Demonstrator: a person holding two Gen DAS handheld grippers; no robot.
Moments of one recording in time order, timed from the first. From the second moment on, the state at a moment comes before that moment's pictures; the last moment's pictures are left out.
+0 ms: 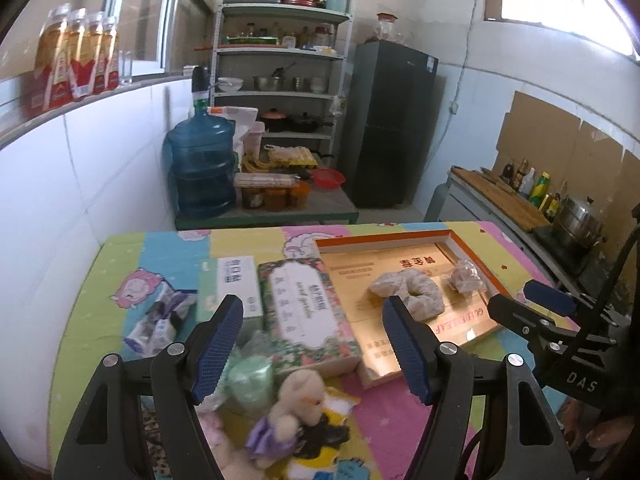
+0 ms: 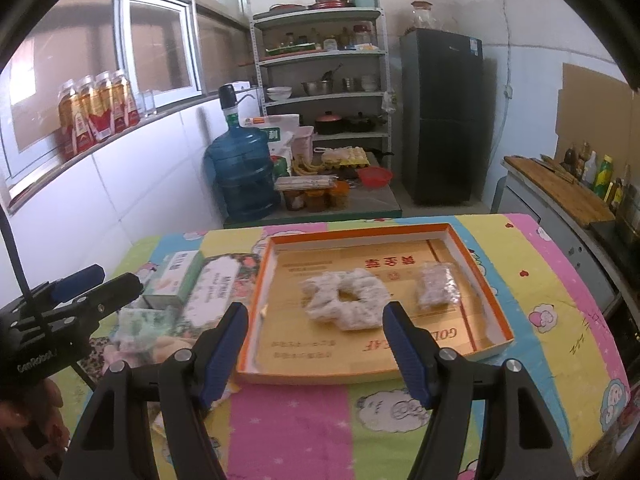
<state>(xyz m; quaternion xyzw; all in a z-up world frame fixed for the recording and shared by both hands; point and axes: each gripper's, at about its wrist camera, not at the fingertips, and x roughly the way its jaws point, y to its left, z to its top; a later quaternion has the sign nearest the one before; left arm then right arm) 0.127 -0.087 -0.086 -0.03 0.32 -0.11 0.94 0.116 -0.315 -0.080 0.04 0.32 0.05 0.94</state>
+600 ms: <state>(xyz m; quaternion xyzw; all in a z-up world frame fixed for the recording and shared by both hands) 0.085 0.011 -0.086 -0.07 0.30 -0.07 0.95 0.087 -0.251 -0.076 0.00 0.32 0.07 0.94</state>
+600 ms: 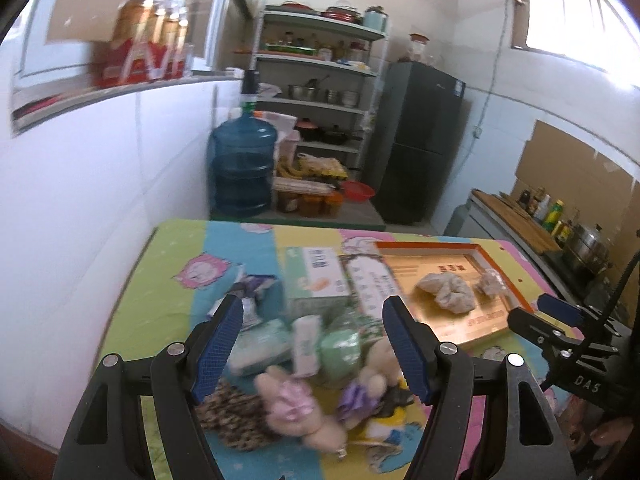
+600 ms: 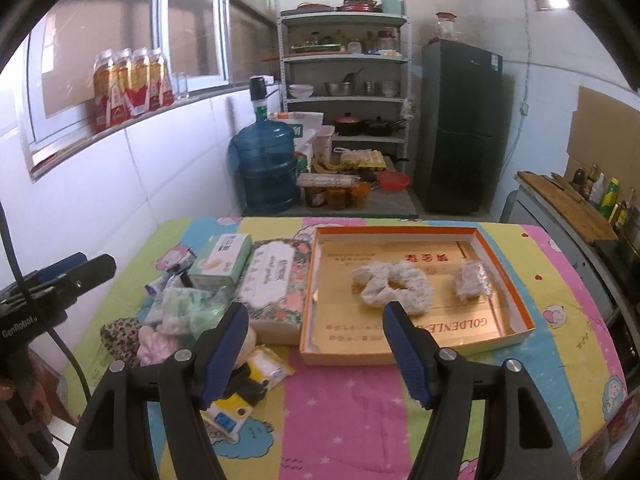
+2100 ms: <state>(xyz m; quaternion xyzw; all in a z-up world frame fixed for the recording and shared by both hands) 0.097 0.101 -0.237 -0.16 0.39 -0.03 0.91 0.069 -0.213 -0.113 -0.05 0.39 0.12 0.91</state>
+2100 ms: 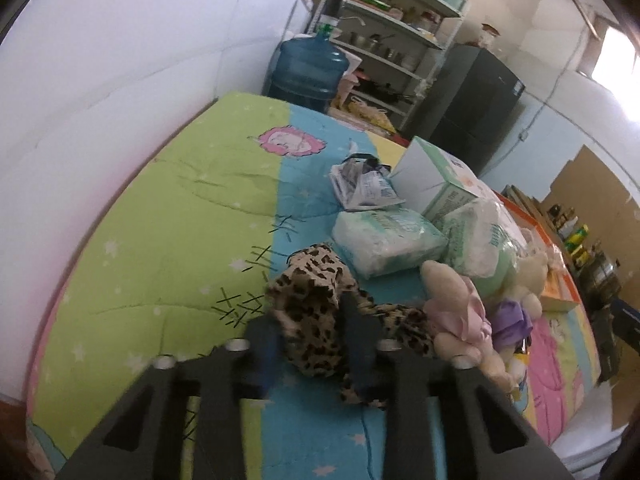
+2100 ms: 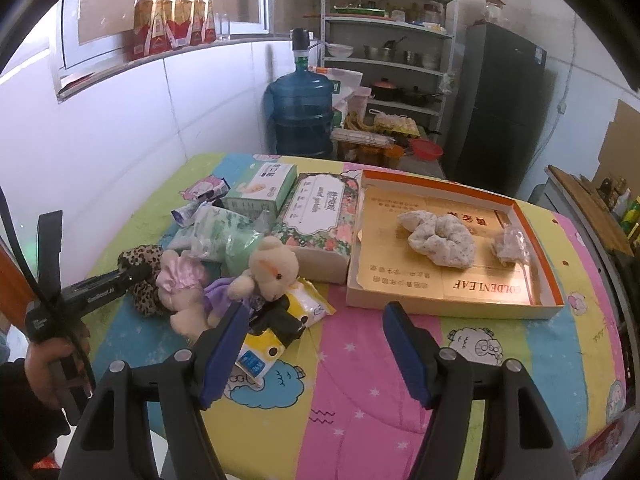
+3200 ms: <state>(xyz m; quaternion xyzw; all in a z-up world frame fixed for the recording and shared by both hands) 0.058 0.103 -0.154 -0.15 0.30 -0.03 0.94 0.153 -0.168 -0.166 -0.04 0.44 0.18 0.88</state>
